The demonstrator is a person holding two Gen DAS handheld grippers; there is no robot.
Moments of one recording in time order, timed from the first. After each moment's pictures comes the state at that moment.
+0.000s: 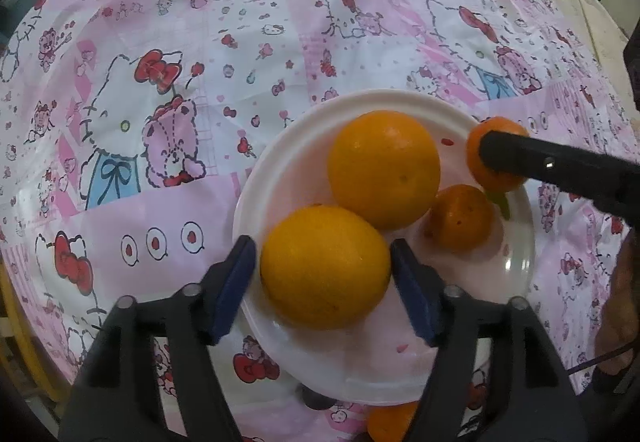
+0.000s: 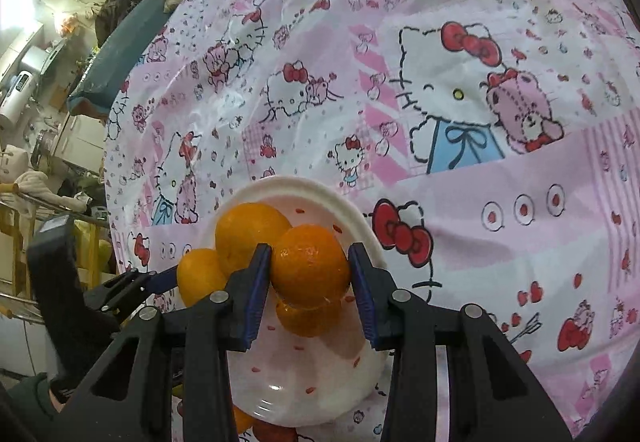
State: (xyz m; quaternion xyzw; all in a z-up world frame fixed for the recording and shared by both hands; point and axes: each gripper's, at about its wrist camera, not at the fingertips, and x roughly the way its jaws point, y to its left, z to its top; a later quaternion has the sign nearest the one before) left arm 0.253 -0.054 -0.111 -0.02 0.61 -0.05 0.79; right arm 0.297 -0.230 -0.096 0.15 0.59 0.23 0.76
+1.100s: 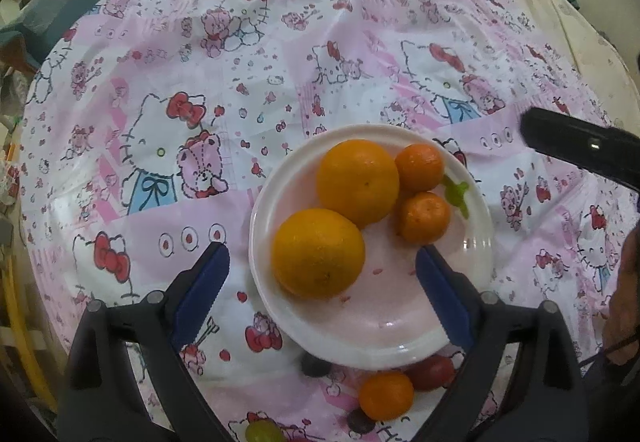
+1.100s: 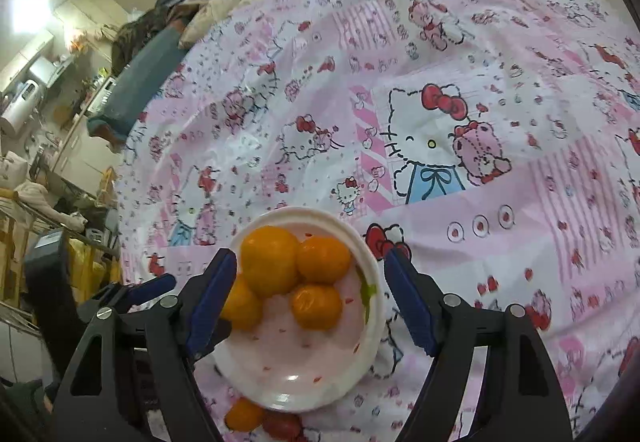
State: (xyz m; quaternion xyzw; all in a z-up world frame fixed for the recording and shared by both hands) left arm 0.222 -0.052 -0.059 0.00 0.56 -0.05 0.83; right arm 0.263 -0.254 -0.035 0.16 0.52 0.22 0.81
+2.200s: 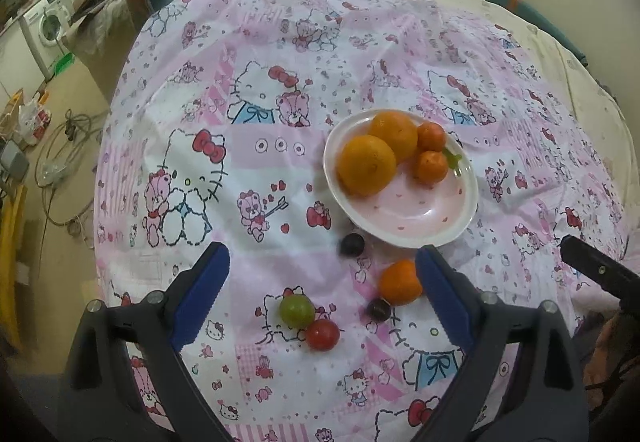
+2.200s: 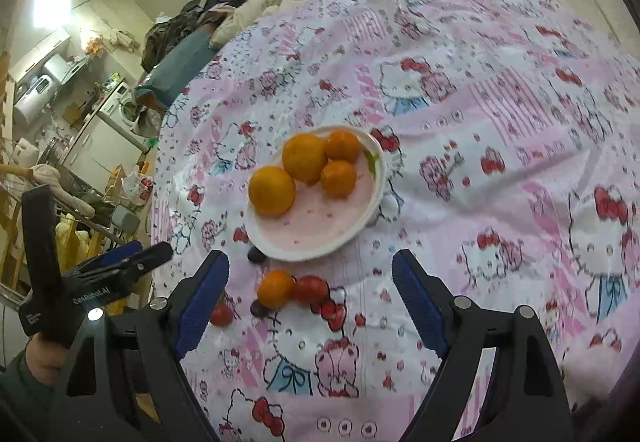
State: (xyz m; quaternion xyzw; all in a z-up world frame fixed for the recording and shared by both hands) left arm 0.086 -0.001 -0.012 -0.07 0.51 0.02 0.86; right arm 0.098 -0.273 -0.011 0.16 0.50 0.20 0.83
